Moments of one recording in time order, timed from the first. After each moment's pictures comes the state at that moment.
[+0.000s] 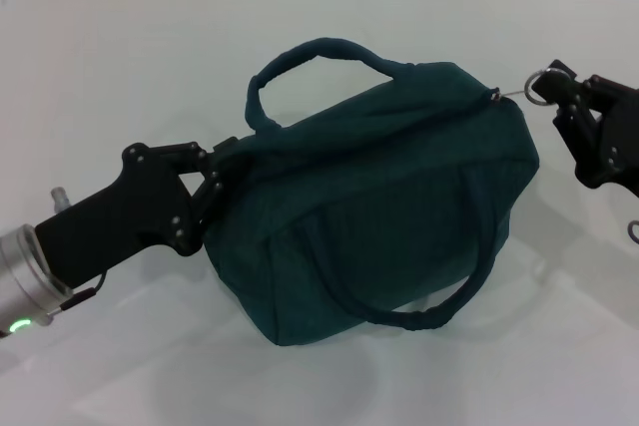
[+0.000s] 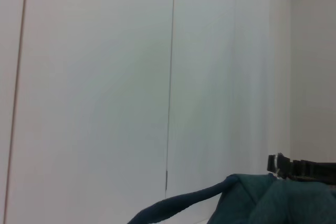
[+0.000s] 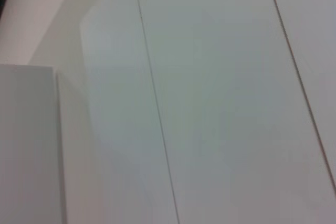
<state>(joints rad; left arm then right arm) -0.32 -2.04 0.84 0.24 1.42 1.72 -0.70 0.41 2.02 -1.80 -0.23 -0.30 -1.61 0.69</state>
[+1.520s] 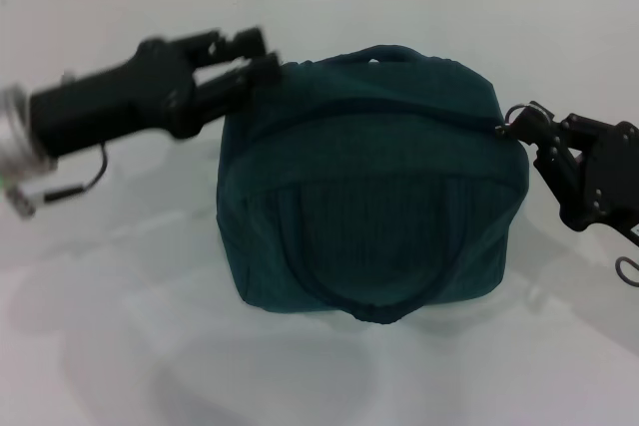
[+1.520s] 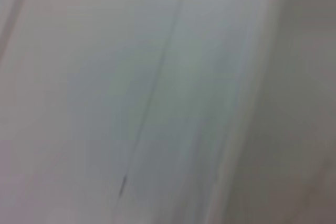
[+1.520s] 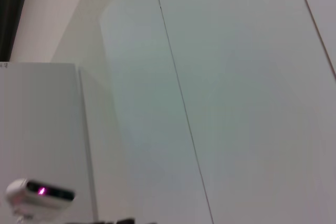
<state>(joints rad) -0.39 -2.08 0.80 0.73 1.53 1.73 -1.42 0.39 2.02 -1.86 -0.21 -0.31 -1.66 0.69</state>
